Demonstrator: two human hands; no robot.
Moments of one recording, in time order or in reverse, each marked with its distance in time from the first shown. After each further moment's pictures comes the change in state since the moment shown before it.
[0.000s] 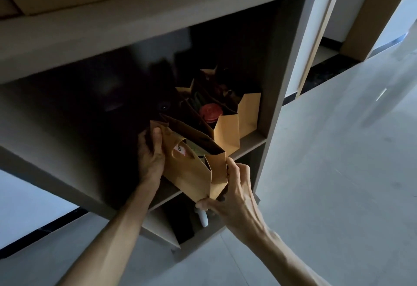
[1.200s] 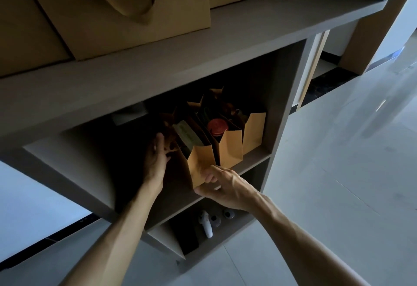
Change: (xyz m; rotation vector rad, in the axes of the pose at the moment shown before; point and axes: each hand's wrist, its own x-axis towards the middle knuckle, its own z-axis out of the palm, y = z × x) left_hand 0.025 0.020 -0.016 -0.161 -0.123 -0.082; right_hand 0.077 -0.023 -0.013 -0.133 -0.476 -0.122
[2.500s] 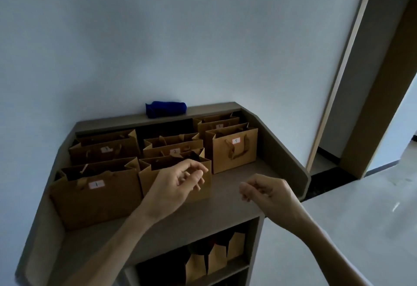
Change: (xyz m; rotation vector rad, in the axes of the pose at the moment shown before) left_hand -0.160 0.438 -0.017 0.392 -0.333 0.698; right_hand -0.074 -0.245 -0.379 0.117 0.346 -0.261
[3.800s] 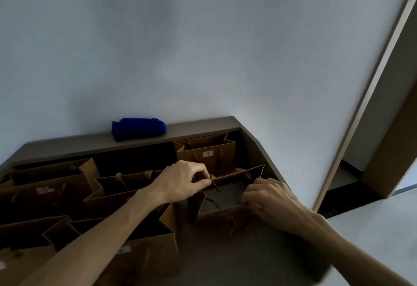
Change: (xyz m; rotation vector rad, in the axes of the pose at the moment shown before) left_hand 0.235 -0.088 0.055 0.591 -0.253 -0.070; right_hand 0.186 0.158 -0.069 -0.764 -0.412 -0.386
